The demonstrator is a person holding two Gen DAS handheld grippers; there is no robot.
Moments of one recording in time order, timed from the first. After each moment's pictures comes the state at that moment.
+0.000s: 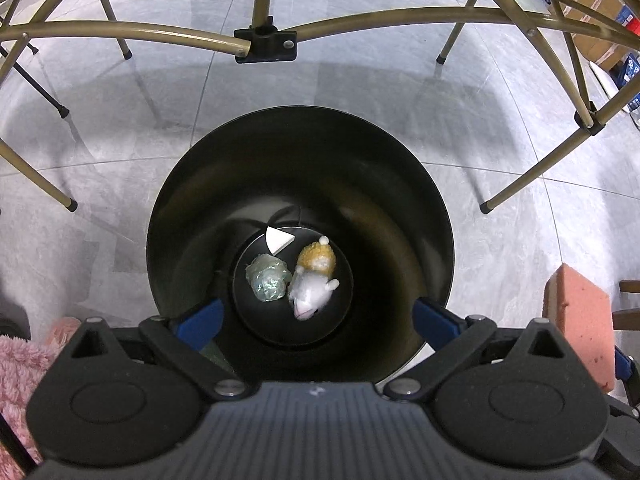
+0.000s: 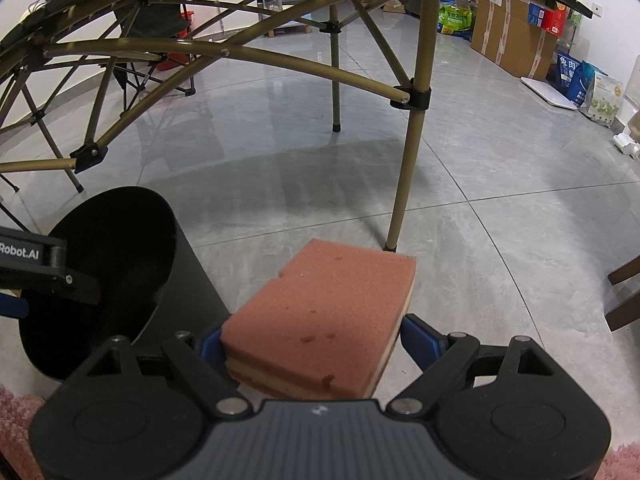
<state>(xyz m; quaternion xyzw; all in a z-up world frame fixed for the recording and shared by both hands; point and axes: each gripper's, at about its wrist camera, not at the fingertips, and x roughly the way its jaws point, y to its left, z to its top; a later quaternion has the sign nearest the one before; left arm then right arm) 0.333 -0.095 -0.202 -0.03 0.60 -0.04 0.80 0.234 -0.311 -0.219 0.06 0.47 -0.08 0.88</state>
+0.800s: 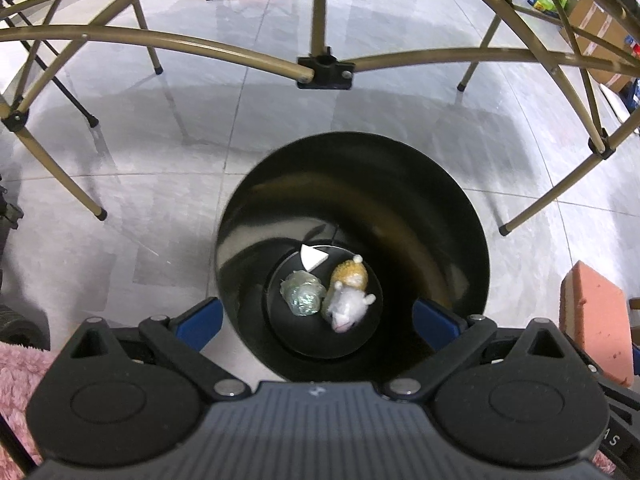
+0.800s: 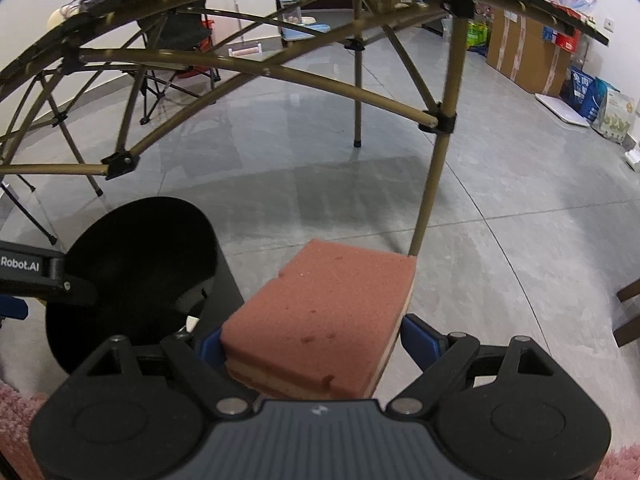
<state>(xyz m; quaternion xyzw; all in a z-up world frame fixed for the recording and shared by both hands) 0.320 -0.055 -0.185 -0.03 0.57 -0.01 0.82 0.232 -0.287 -0.201 0.05 0.45 -0.06 0.89</state>
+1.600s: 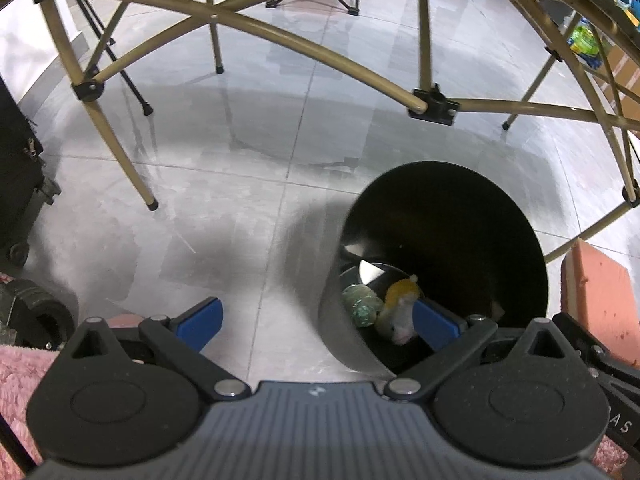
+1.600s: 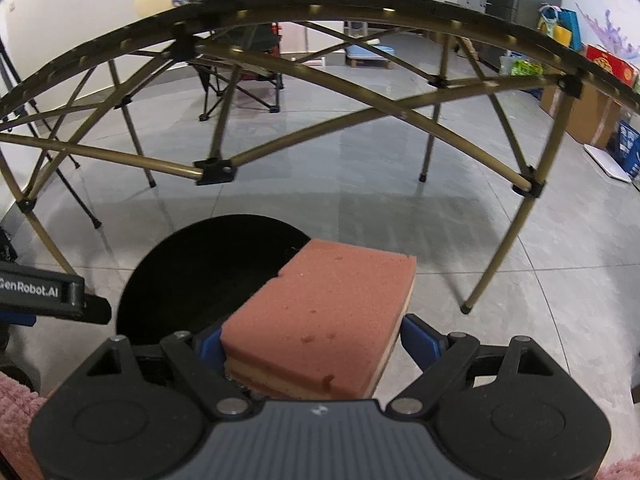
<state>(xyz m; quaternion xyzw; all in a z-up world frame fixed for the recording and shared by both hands) 0.304 0.025 -0.176 -0.07 0.55 0.04 0.83 0.260 -0.204 -0.178 0.01 0.43 0.01 0.90</state>
